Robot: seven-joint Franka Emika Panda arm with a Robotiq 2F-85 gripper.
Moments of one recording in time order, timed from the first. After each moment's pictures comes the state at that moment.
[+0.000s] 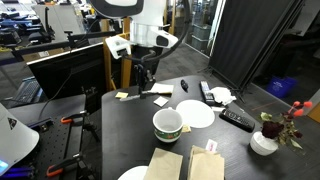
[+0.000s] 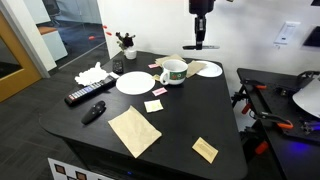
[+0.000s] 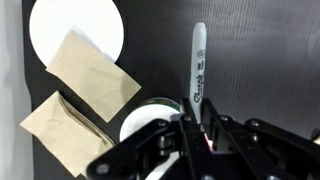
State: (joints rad) arm -0.04 0.00 -0.05 -2.38 -0.14 2.24 -0.06
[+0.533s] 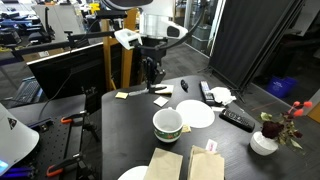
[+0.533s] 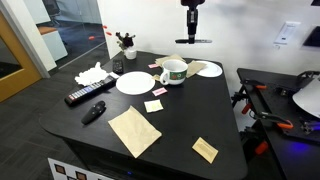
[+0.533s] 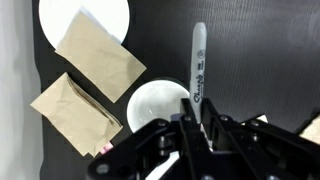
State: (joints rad) arm -0.04 0.04 -0.04 -2.28 -0.14 2.20 -0.06
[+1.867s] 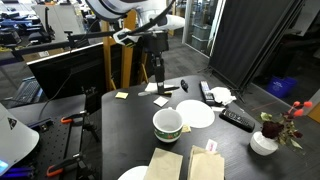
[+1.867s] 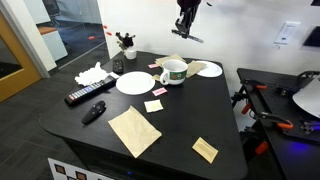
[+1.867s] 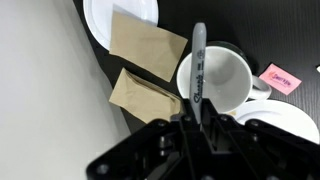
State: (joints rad) arm 0.00 0.04 -0.03 -2.29 -0.52 2.26 0.63
